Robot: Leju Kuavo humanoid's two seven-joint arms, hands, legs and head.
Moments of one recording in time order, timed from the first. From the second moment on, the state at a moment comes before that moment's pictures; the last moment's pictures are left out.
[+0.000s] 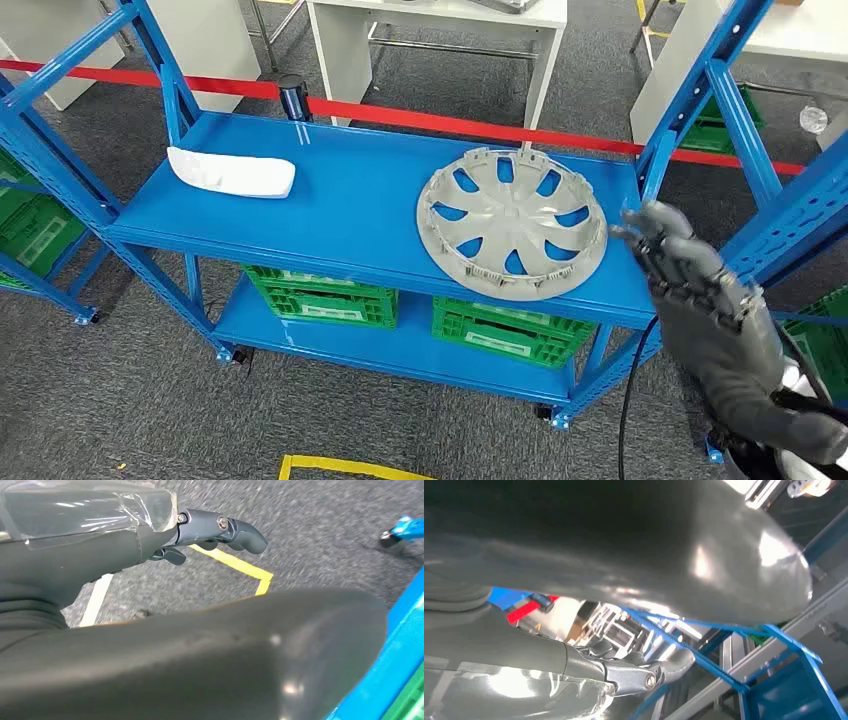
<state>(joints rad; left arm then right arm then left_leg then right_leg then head) 0.10 -0.36 1.18 -1.03 -0.55 -0.45 -0.11 -0.02 -0.38 0.09 -2.21 -0.20 0.54 -0.48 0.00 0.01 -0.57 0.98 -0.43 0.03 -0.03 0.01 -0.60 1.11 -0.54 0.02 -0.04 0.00</state>
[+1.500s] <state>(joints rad) 0.00 -0.32 1.33 -0.95 -0.84 -0.54 -0.24 -0.70 -0.27 0.82 -1.64 0.29 0.26 0.05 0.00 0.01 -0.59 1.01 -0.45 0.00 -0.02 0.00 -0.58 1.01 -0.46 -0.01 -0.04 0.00</state>
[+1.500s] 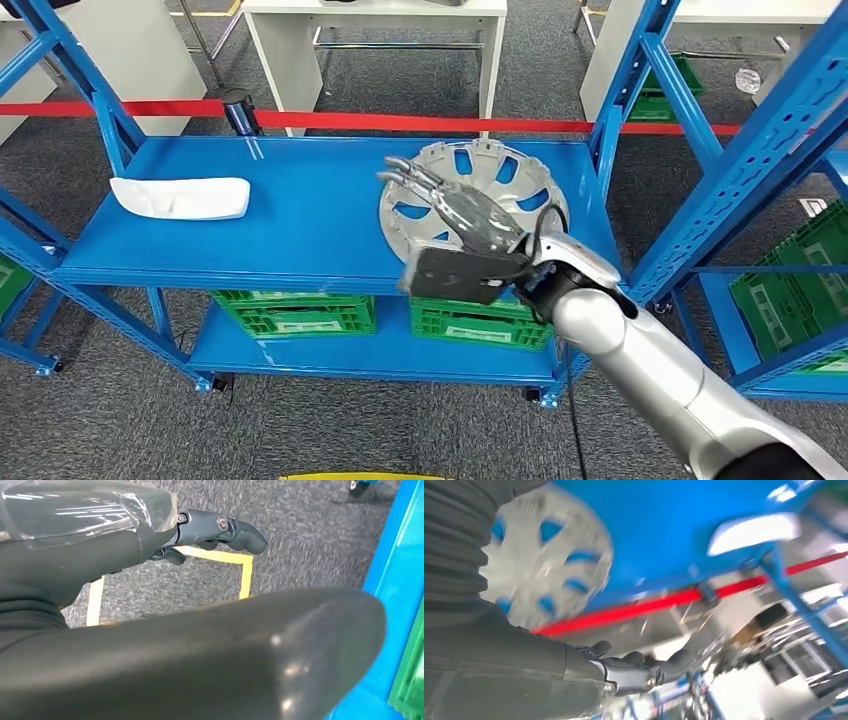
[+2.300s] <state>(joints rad) -0.02 -0.25 1.37 -0.83 -0.87 -0.50 -0.28 -0.87 -0.09 0.97 -1.11 0.57 0.38 0.17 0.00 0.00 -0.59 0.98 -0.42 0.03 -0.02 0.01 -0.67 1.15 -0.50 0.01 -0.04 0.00</state>
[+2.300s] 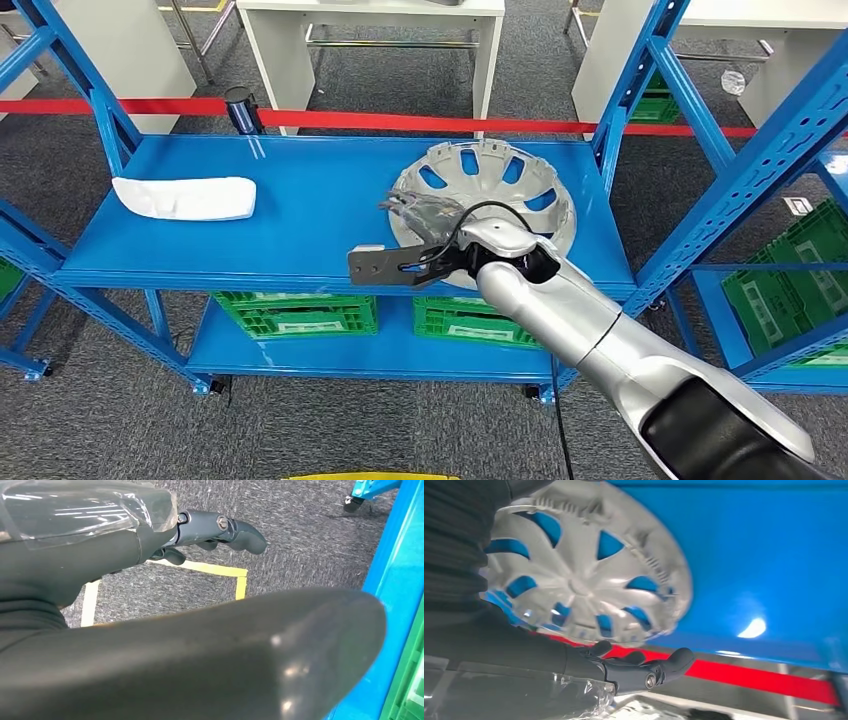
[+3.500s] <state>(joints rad) -0.04 -0.17 1.36 -0.70 -0.90 -0.47 -0.33 -0.90 -0.07 0.81 -0.83 0.71 0.55 0.22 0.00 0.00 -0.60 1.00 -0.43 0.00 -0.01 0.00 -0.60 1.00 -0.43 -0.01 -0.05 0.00</state>
